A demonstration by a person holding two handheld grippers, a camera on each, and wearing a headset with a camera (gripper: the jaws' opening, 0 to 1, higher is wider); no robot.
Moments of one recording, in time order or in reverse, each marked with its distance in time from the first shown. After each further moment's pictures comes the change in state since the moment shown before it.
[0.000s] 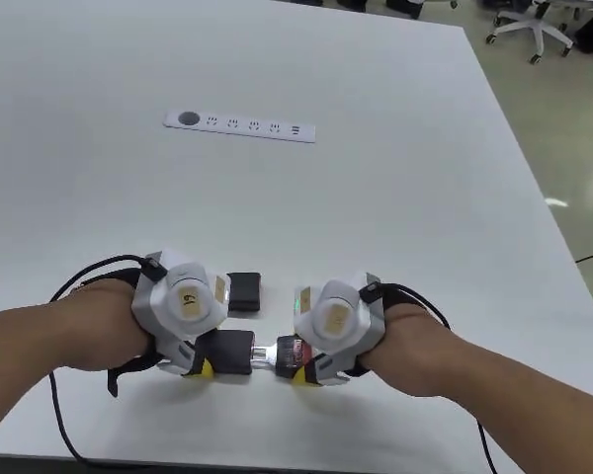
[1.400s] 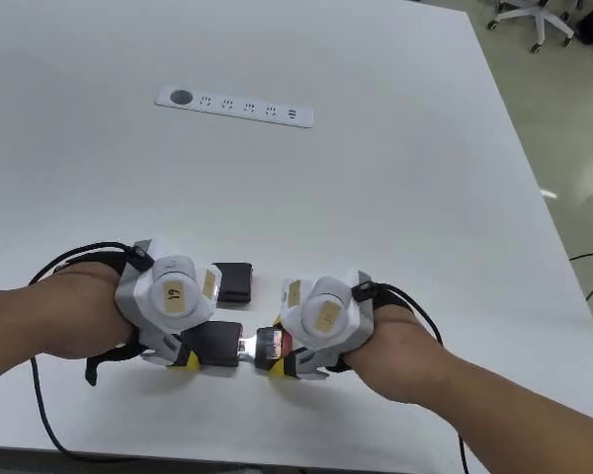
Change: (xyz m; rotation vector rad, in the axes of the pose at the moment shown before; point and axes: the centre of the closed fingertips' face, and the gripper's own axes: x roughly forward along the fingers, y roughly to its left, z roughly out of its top) left arm -0.002 -0.004 0.004 0.053 -0.006 -0.029; right arm 0.005 -0.001 0.015 0.024 -0.064 -0.005
